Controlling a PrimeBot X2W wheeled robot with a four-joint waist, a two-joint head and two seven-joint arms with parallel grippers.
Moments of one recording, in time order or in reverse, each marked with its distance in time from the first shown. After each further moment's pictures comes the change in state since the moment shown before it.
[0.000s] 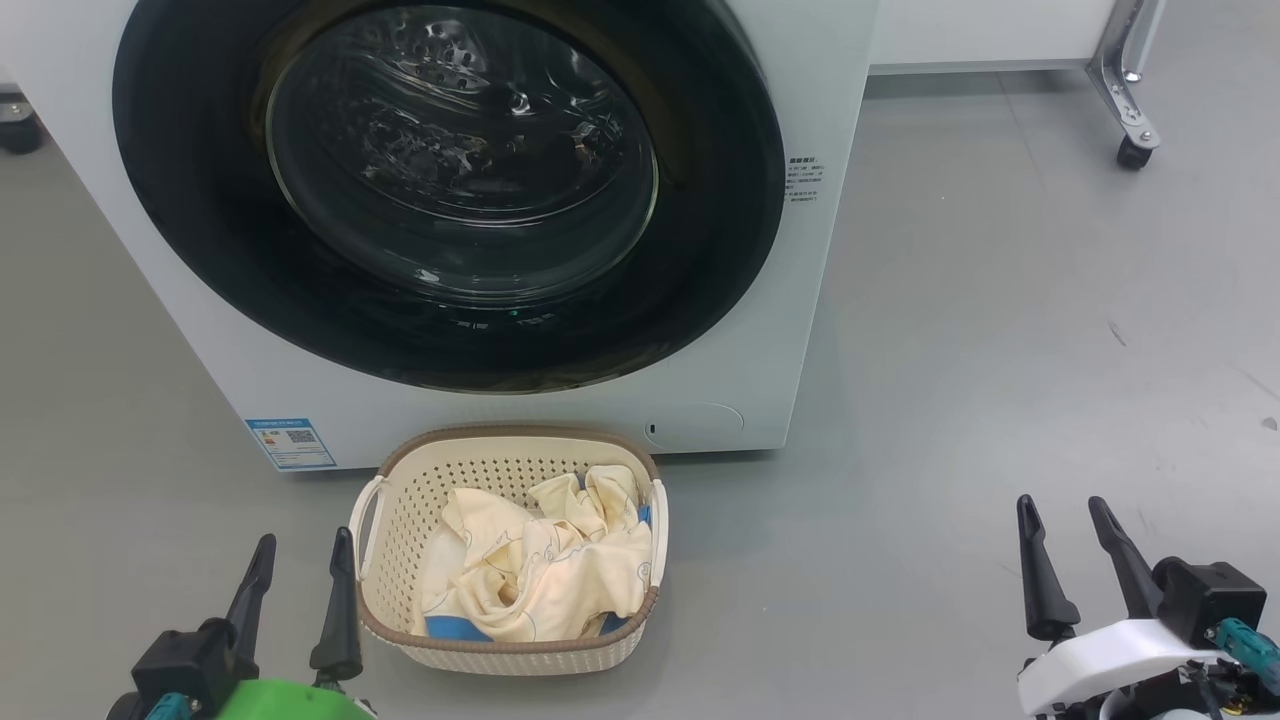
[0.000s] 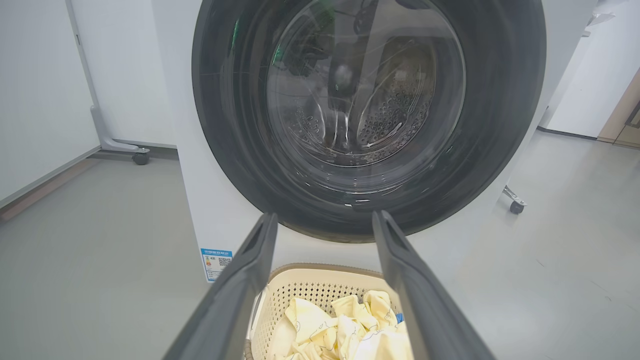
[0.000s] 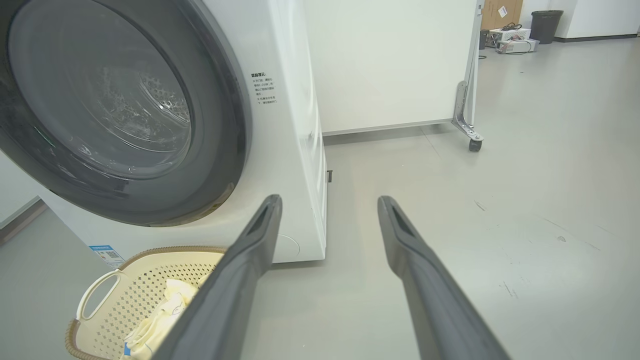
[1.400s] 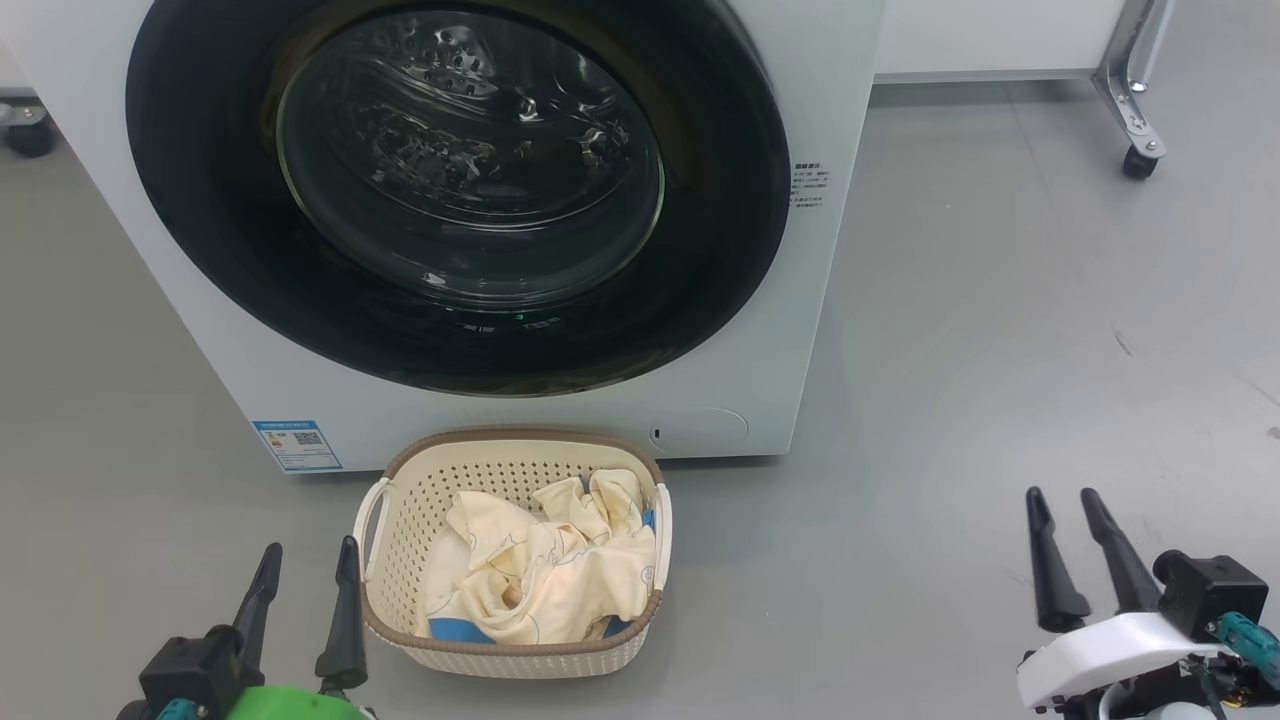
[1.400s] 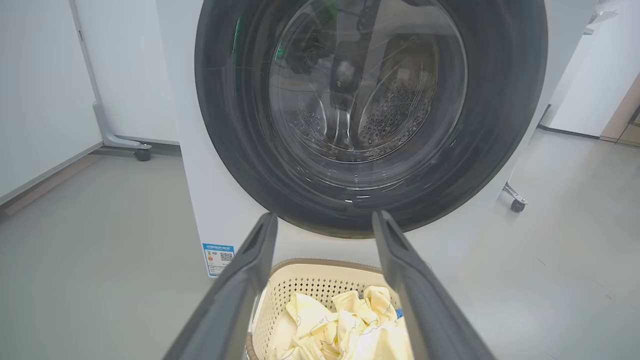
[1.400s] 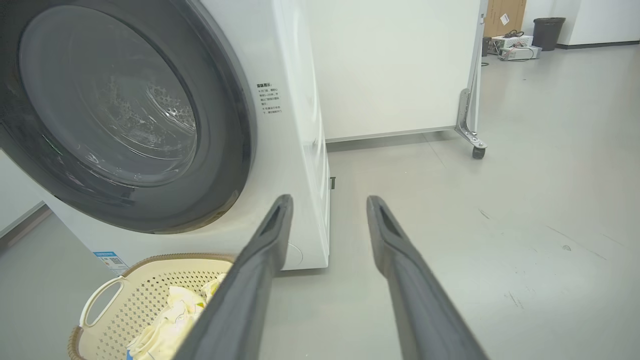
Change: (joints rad) left arm 0.007 -0.003 -0.006 0.010 0.000 0.000 0.000; right arm -0.009 0.003 -0.002 -0.005 0.000 0.000 0.000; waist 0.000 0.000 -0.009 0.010
